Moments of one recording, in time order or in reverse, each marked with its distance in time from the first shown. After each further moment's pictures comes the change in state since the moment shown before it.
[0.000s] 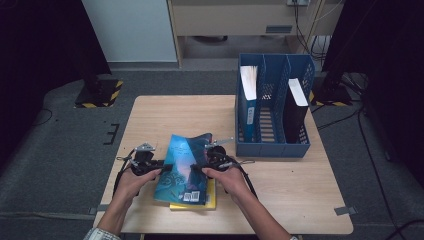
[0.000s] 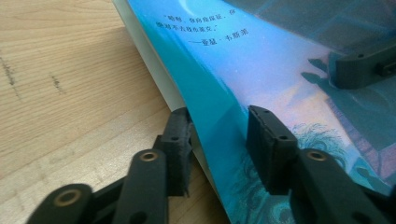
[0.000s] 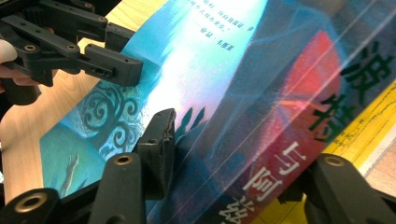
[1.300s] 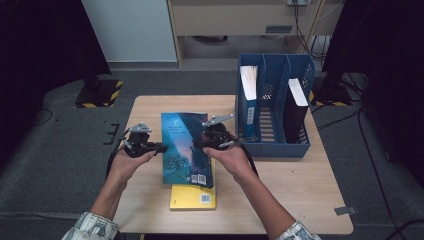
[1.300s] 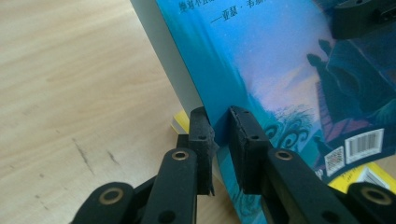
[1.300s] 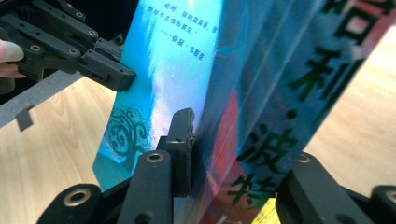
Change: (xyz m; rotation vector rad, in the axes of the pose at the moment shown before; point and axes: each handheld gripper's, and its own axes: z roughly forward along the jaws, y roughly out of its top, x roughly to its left) left arm -0.007 0.065 -0.040 -0.029 0.043 0.120; right arm 0.018 0.072 -0.047 -0.093 -0.100 -0.193
